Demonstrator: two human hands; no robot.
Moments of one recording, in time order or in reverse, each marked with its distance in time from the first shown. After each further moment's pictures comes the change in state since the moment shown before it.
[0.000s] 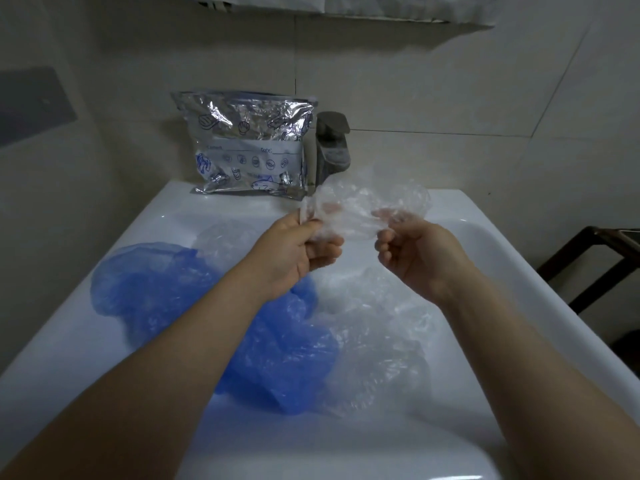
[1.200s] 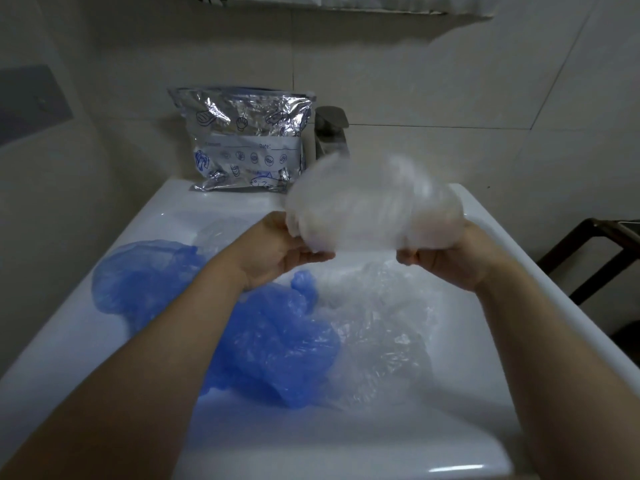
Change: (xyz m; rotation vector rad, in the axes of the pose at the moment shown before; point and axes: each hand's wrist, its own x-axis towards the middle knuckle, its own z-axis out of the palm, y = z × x) left_hand -0.006 0.009 -0.020 0.136 -0.226 0.036; right_hand 0.008 -0.010 -0.044 -0.266 -0.440 -0.207
